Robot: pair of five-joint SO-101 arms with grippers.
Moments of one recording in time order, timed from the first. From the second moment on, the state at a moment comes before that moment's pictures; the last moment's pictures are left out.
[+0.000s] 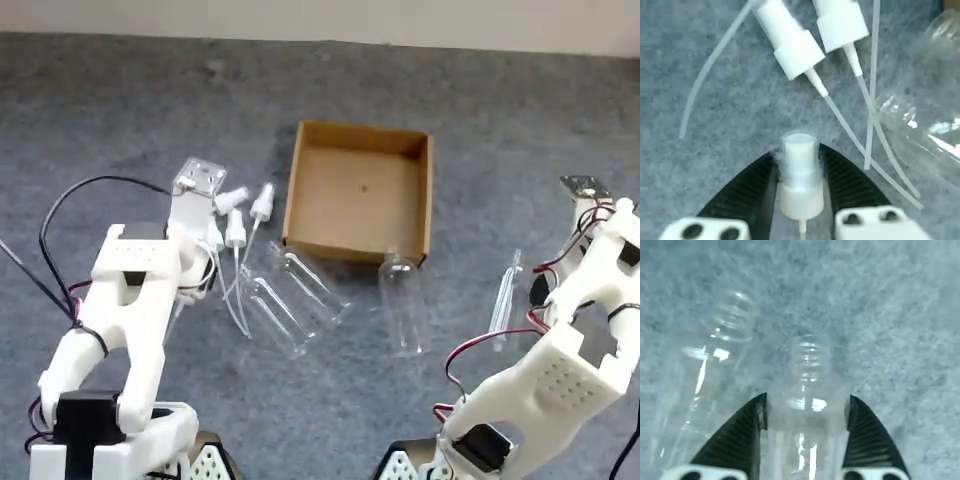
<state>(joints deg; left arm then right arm) -6.7 -15.3 43.7 57.4 -12.3 33.7 22.3 -5.5 79.8 43.4</state>
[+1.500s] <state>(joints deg) -6.7 -66.7 27.6 53.6 28.3 -49.1 -42.6 46.6 44.0 12.7</state>
